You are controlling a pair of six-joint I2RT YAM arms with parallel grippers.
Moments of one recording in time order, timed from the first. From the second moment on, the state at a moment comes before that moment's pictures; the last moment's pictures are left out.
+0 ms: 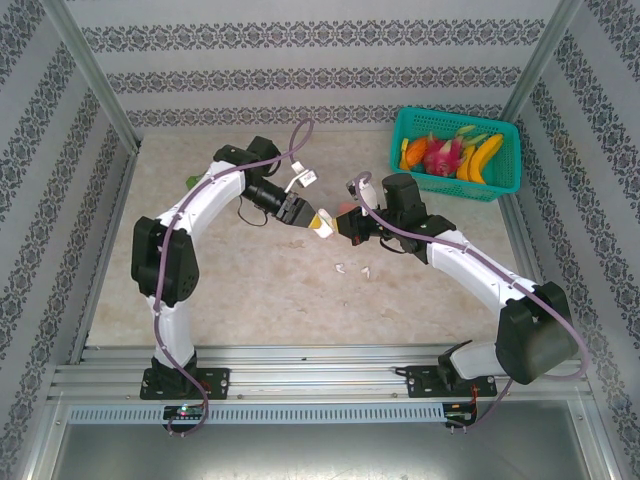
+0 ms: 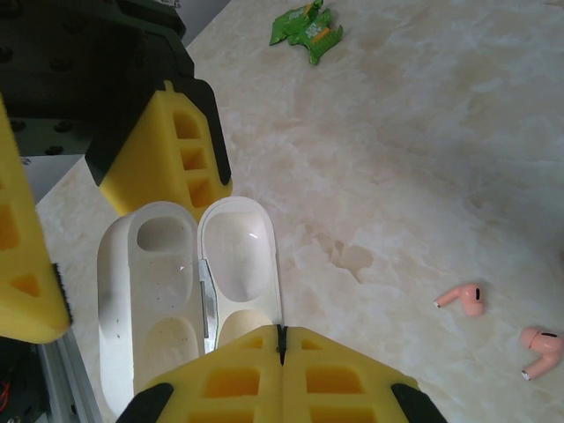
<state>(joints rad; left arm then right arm) -0.35 1.97 1.78 -1.23 1.11 0.33 0.45 1.39 0.97 -0.20 -0.57 0.17</state>
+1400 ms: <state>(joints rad) -0.33 1.68 1.41 -0.67 0.80 -0.03 0.40 1.25 0.96 -0.39 -0.30 0.50</state>
